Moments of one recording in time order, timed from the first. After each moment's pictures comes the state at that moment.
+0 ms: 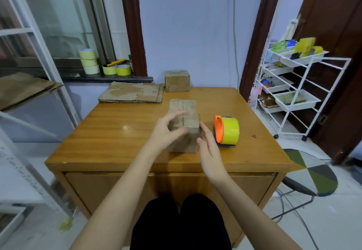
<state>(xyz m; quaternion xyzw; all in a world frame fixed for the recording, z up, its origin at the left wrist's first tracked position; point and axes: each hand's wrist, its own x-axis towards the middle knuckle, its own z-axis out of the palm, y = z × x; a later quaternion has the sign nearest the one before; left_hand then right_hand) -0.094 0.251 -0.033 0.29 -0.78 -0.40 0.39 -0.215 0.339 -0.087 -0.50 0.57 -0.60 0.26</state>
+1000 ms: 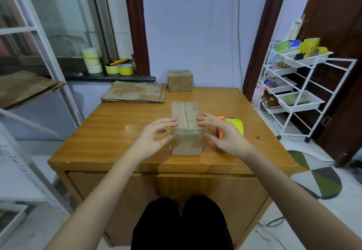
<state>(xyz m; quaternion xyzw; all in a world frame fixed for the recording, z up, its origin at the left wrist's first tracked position) -0.046 0.230 -0.052 0.28 -0.85 -0.30 0.33 -0.291 0.313 -0.055 -0.75 0.51 -0.42 0.10</state>
